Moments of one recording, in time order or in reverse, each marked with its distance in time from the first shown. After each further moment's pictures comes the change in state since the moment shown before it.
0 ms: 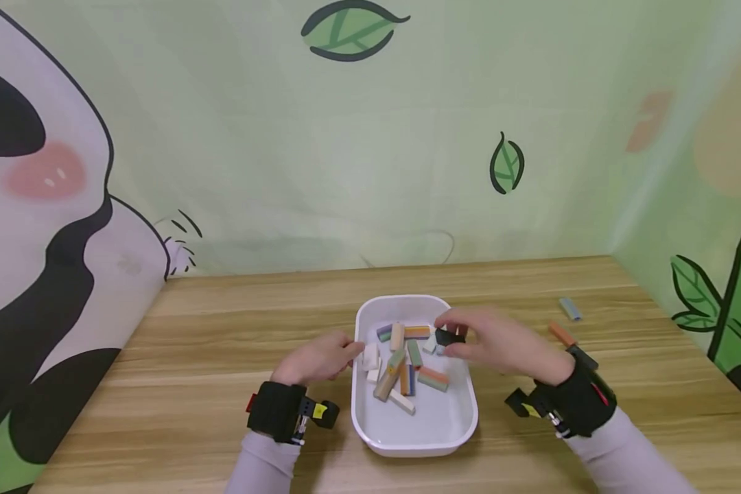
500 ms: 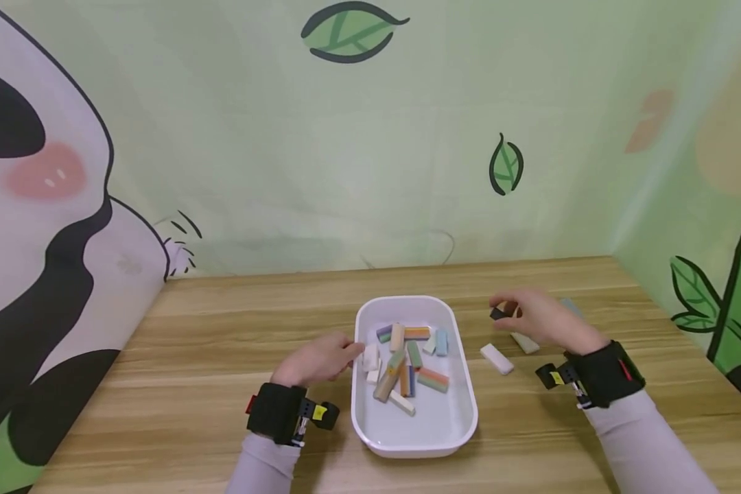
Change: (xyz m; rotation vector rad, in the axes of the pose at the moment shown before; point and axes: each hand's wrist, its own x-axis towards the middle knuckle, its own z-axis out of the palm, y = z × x) left_hand 0.000 0.002 0.001 0.016 0.001 -0.003; right_hand -0.022 0.074 -0.029 -0.035 0.021 0.308
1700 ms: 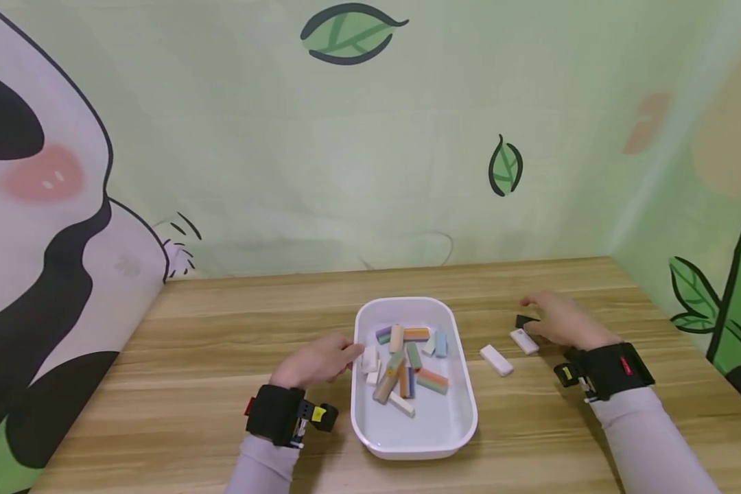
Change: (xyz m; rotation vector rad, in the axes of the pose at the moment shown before) left_hand 0.001 -0.004 -0.001 -0.008 0.002 -0.005; right_hand -0.001 0.053 0.008 -0.169 0.067 0.080
